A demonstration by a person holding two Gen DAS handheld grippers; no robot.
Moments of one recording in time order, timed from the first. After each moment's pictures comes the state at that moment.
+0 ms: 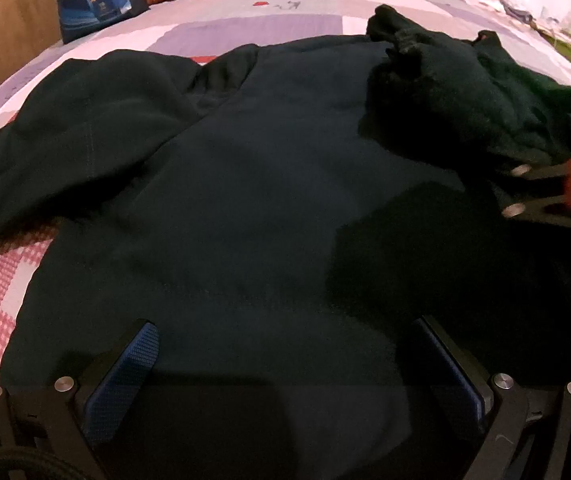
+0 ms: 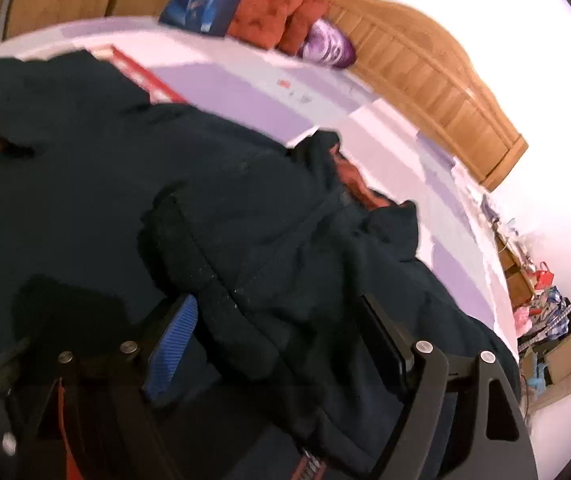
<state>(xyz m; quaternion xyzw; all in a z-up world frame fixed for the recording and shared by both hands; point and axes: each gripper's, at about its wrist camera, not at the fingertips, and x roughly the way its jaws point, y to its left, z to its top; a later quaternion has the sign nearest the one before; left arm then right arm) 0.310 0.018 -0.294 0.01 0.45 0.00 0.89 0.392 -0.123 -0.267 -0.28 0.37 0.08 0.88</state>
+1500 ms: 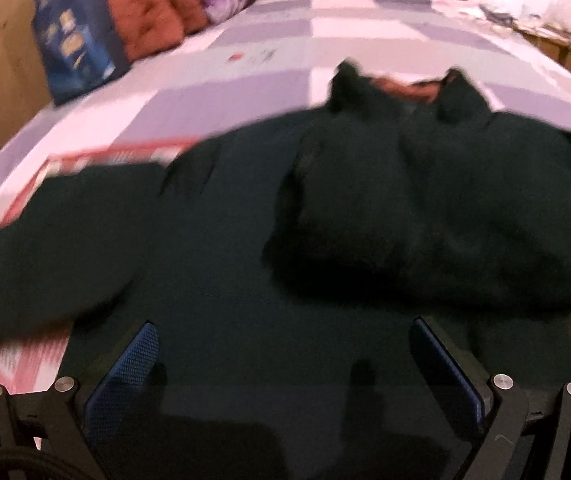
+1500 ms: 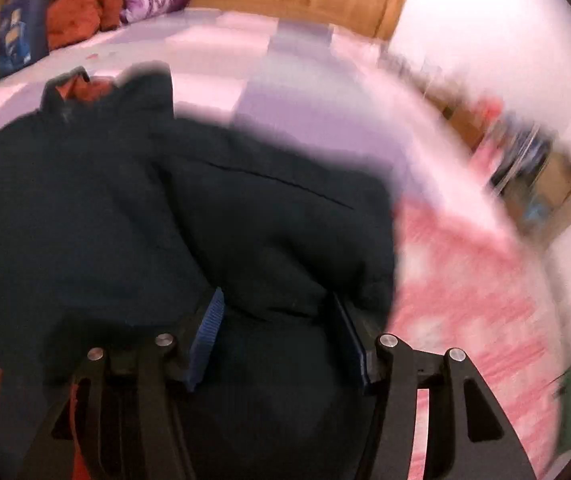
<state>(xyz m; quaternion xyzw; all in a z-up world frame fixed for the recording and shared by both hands) 0.339 -0.035 -0.238 0.07 0.41 -0.01 0.91 0.374 -0.395 -0.283 -0.05 0.44 -0.08 0.89</state>
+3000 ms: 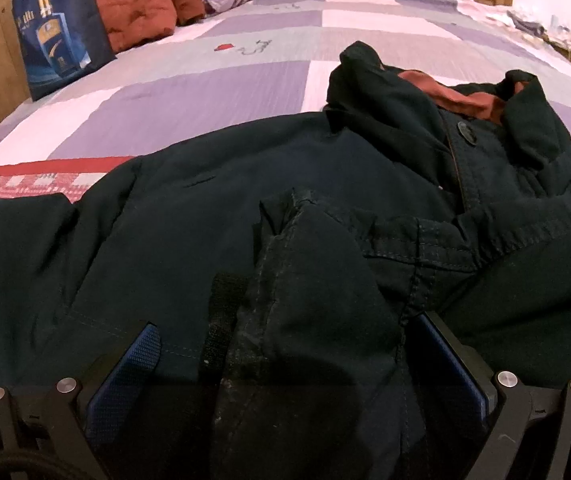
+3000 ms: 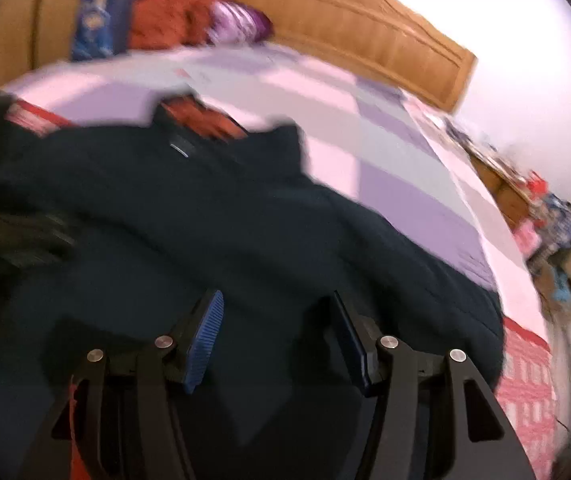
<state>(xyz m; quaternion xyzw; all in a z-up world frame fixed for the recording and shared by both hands) 0.453 -0.053 -0.300 0.04 0.41 0.02 0.91 0.422 -0.293 -0.275 -0.15 0.39 -0.01 0.91</state>
